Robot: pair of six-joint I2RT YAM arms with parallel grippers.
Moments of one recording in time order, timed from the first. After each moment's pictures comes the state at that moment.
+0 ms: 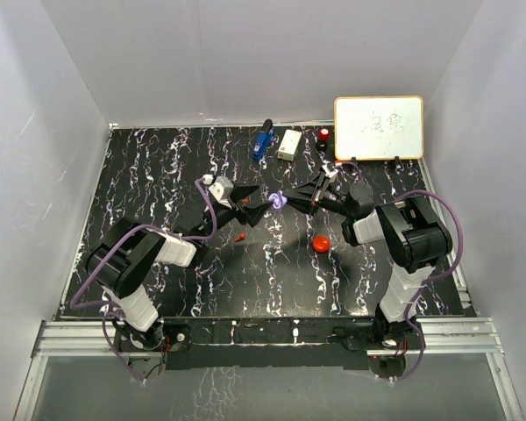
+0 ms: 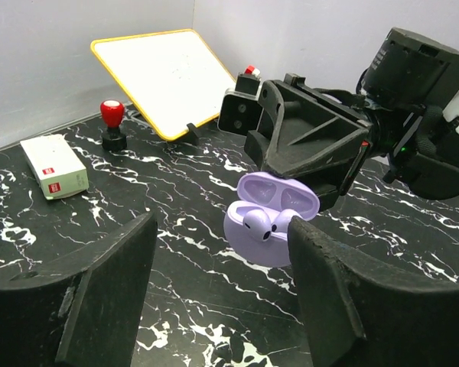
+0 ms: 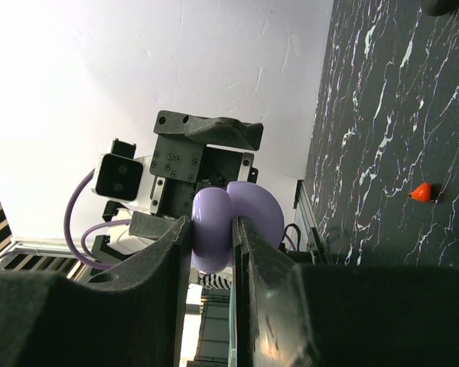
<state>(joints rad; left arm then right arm) -0.57 1.69 0.51 1.44 0.39 -0.24 0.24 1.84 0.63 1.37 -0.91 1.65</state>
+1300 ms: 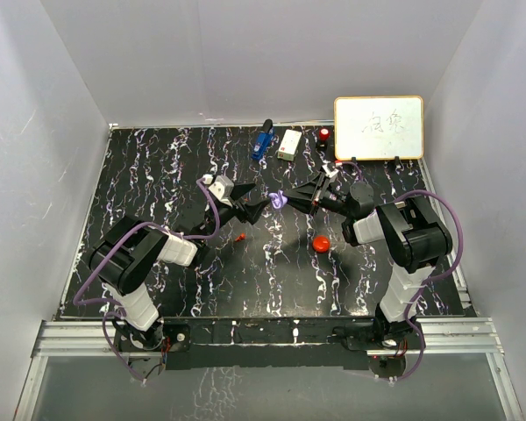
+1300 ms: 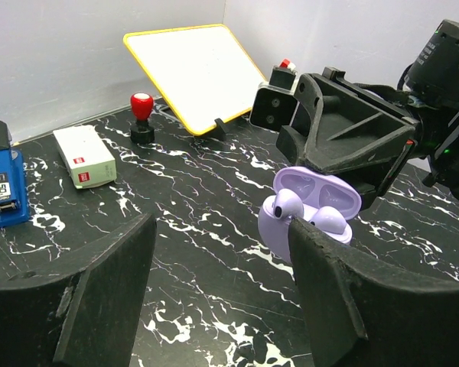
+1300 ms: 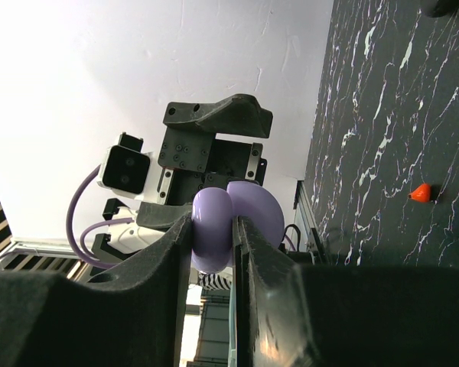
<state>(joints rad) -0.57 1.72 0.52 1.43 0.32 -0.21 0.24 1.84 0.63 1.37 -0.91 1.65</state>
